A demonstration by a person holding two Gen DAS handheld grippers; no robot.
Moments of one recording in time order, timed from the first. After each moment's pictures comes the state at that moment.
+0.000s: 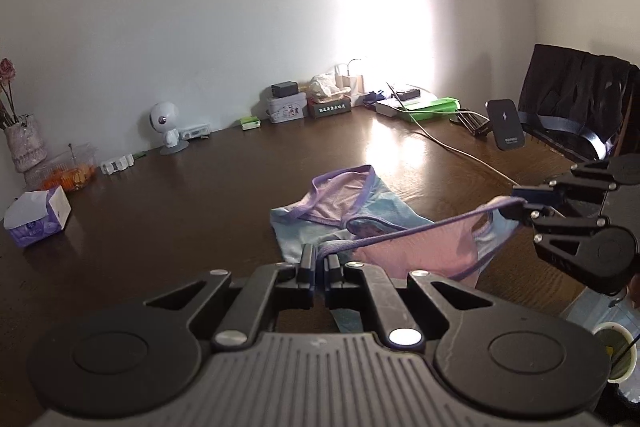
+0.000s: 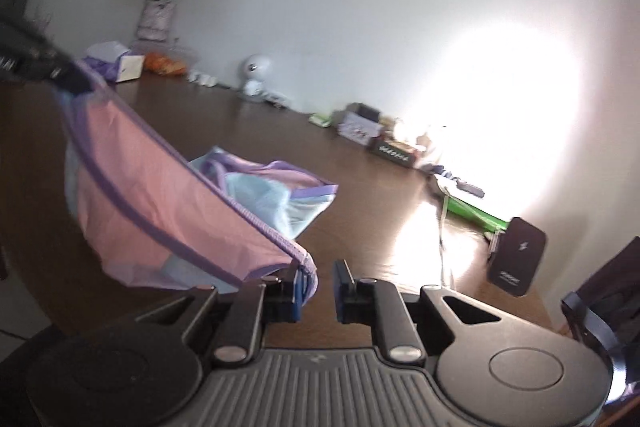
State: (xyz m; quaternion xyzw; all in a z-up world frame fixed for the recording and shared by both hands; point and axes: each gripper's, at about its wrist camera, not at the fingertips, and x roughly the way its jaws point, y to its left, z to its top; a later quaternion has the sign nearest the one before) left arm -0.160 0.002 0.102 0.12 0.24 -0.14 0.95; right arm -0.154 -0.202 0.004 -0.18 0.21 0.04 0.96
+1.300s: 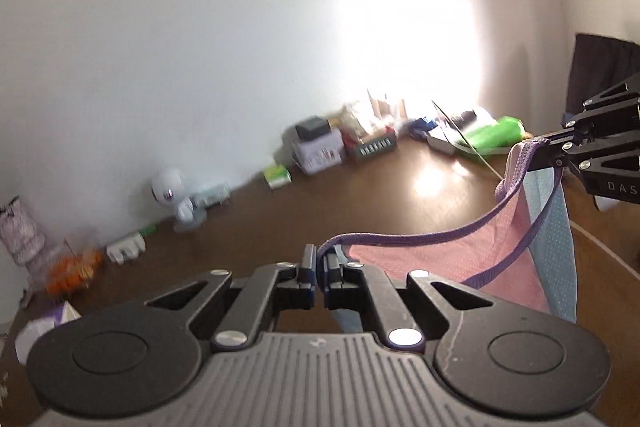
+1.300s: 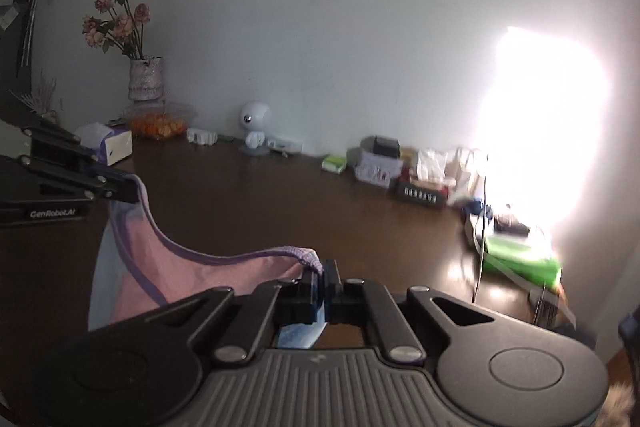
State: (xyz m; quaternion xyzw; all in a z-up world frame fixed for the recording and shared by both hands) left arm 0.069 0.026 0.206 0.18 0.23 -0.12 0.95; right arm 0.030 -0.231 0.121 -0.11 0.22 0.14 0.96
